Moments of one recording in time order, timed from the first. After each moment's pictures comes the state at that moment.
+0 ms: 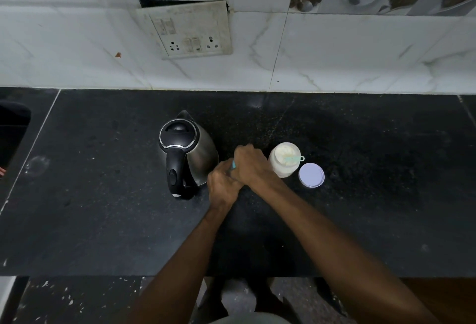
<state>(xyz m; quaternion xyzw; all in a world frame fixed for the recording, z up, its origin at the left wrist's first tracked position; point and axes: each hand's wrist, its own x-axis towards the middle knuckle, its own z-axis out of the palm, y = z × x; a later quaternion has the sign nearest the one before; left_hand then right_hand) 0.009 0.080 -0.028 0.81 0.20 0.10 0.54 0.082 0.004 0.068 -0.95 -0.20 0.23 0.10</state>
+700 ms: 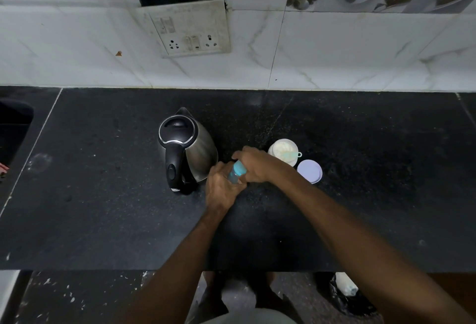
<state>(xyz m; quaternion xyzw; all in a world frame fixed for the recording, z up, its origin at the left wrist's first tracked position) -0.006 0.081 -0.037 0.89 0.16 0.07 0.42 0.099 -0.034 0.057 -0.88 -0.34 0.31 0.09</state>
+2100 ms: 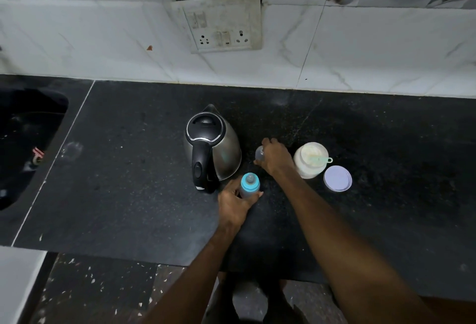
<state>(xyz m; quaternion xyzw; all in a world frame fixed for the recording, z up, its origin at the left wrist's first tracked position) -0.049 0.091 -0.057 0.75 0.28 0.06 0.60 0.121 0.006 -0.021 -0.96 -0.17 0.19 0.11</state>
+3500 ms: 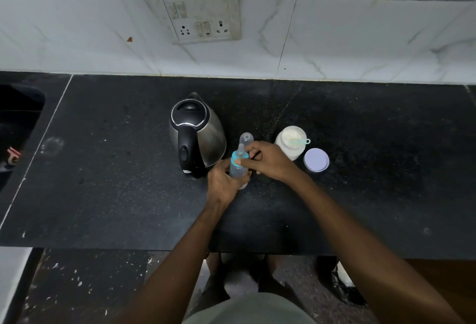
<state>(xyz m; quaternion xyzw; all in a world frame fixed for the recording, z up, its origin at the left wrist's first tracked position) -0.045 0.088 -0.011 0.81 0.23 0.04 0.54 0.057 -0.053 0.038 -0.84 -0.19 0.27 0.43</state>
